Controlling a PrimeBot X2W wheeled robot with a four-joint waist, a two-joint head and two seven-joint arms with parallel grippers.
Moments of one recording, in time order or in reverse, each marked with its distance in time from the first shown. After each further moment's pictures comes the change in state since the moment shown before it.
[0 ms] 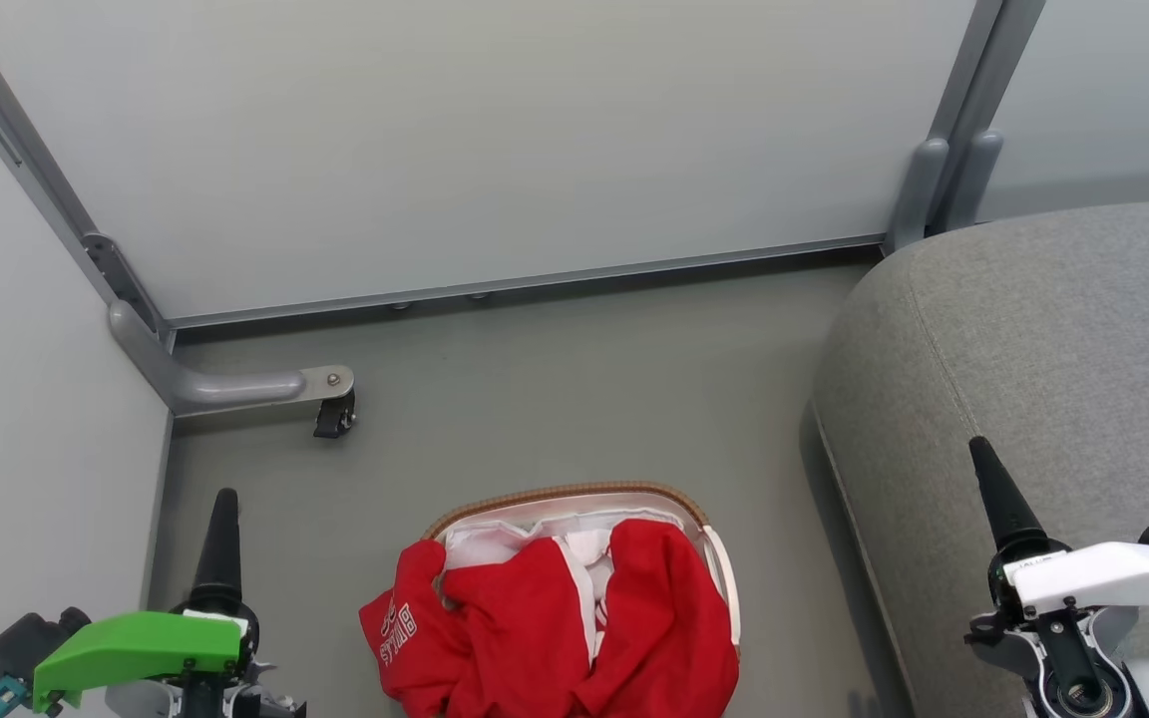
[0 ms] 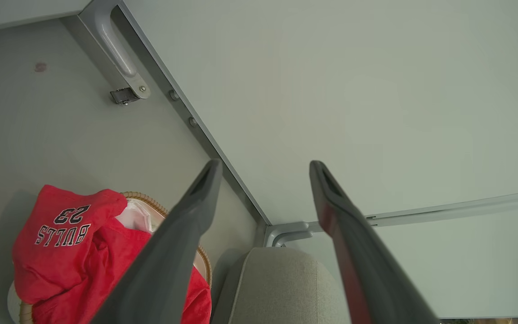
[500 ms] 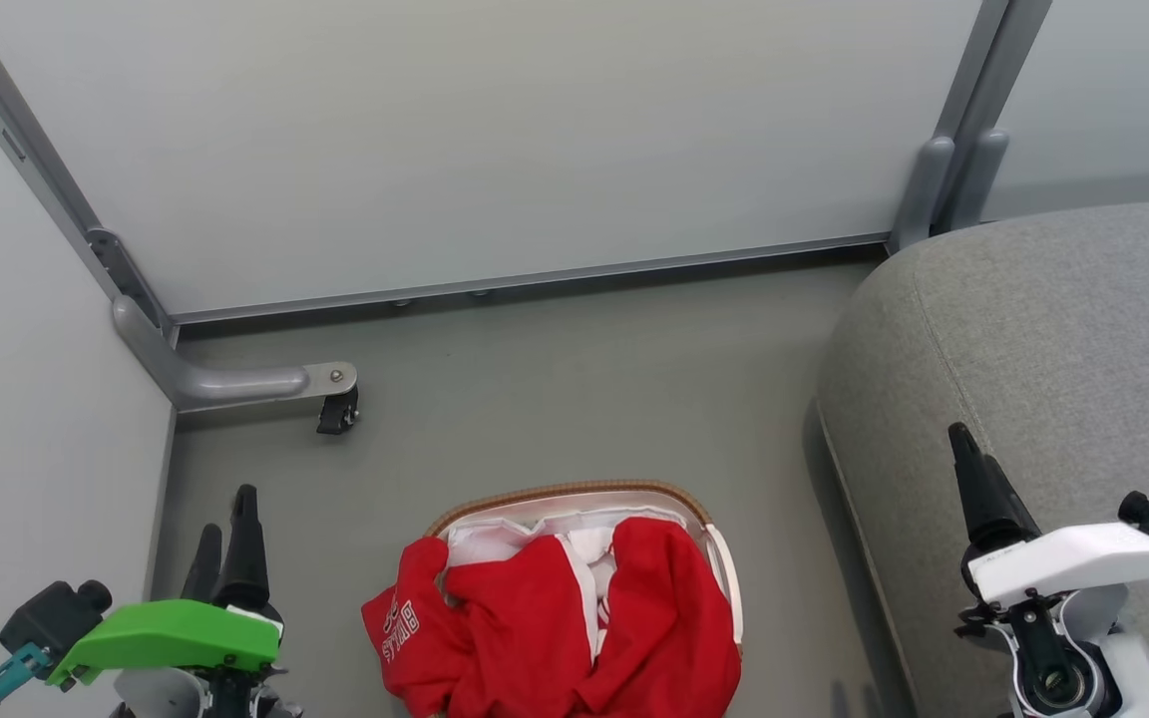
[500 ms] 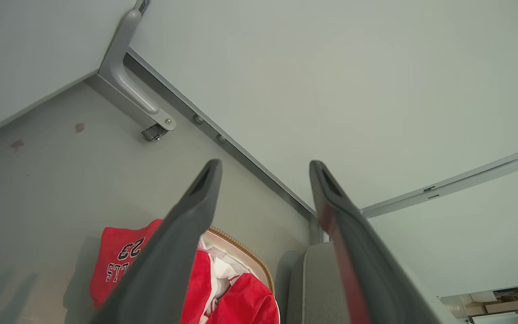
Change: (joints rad) left arm -0.018 0.020 -0.050 0.028 0.282 0.004 -0.058; right arm -0.028 -0.018 0.046 0.012 -0.254 0.000 -0.058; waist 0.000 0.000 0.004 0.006
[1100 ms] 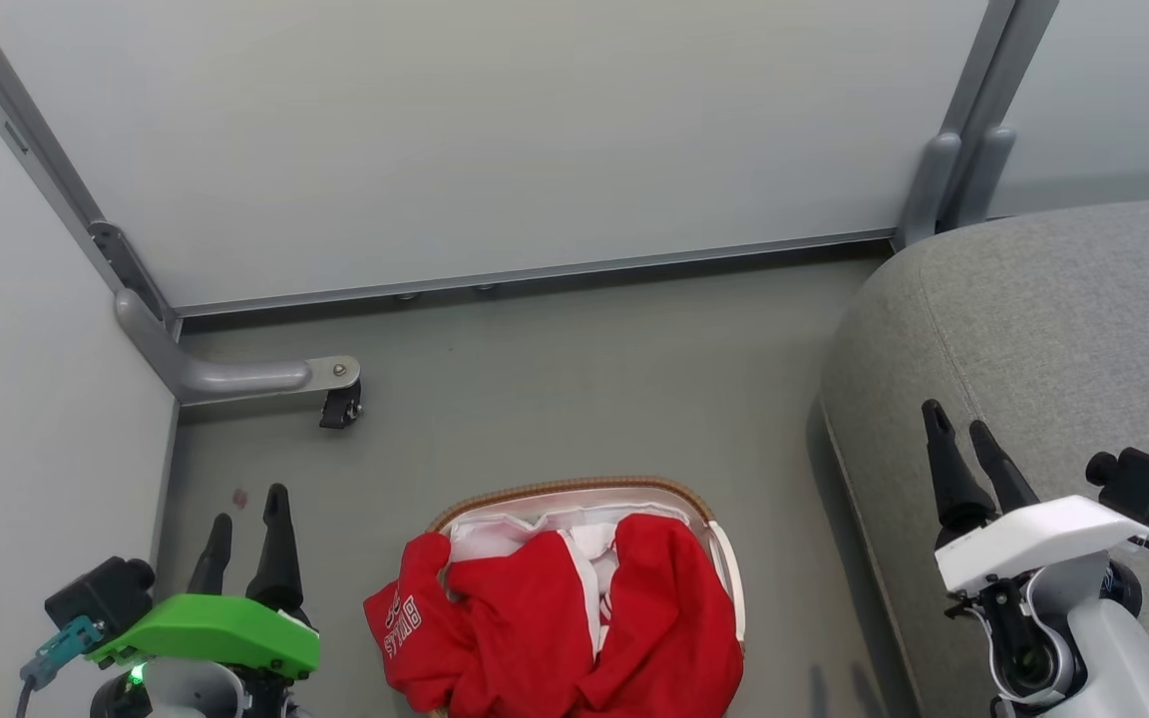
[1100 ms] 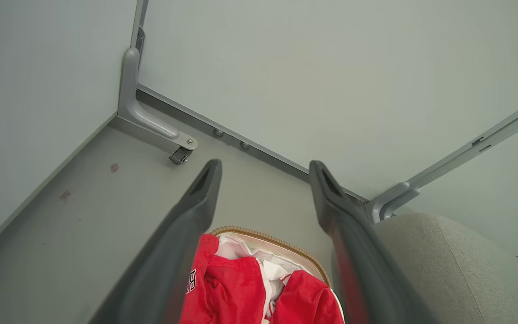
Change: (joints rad) left arm -0.013 0.012 -0.061 0.026 0.260 0.016 -0.060; right arm -0.054 -0.015 0.049 0.034 -0.254 0.000 -0.061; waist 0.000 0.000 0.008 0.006
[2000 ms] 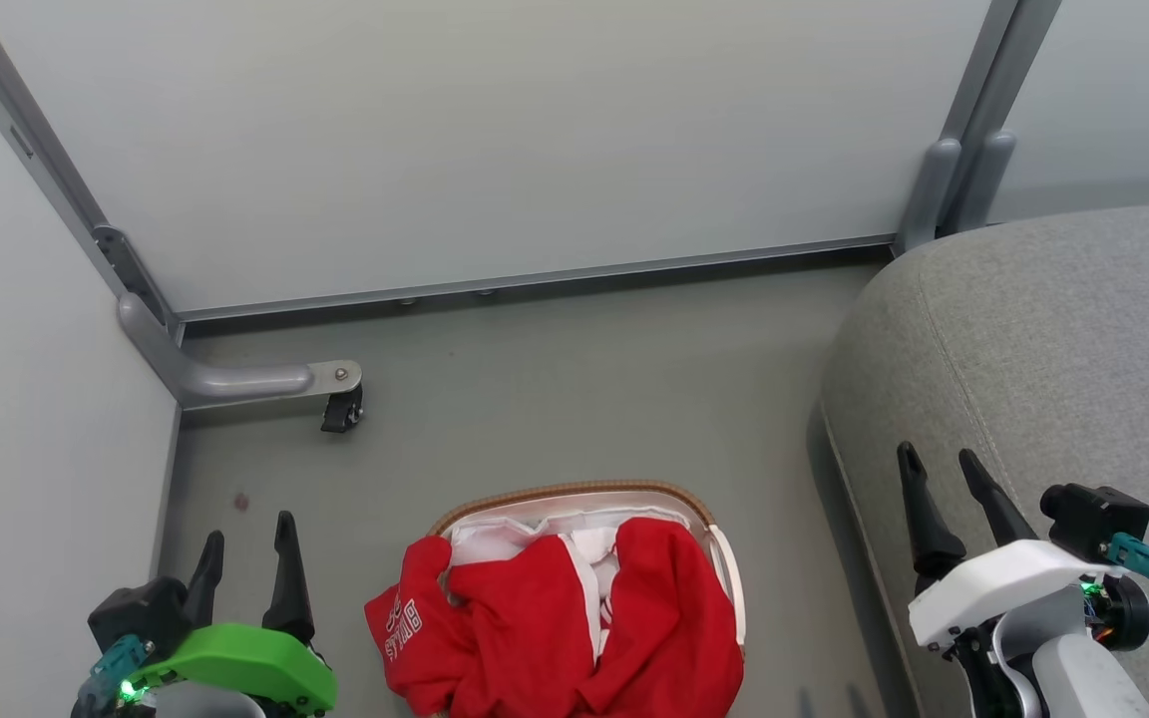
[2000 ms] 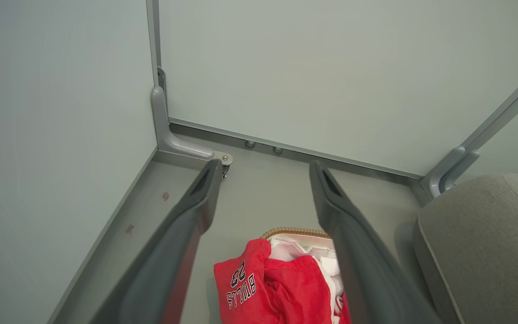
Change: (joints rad) left arm 0.039 0.000 -0.015 0.009 0.288 0.042 -0.073; right arm 0.042 0.028 0.004 0.024 -0.313 0.000 -0.075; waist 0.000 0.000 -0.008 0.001
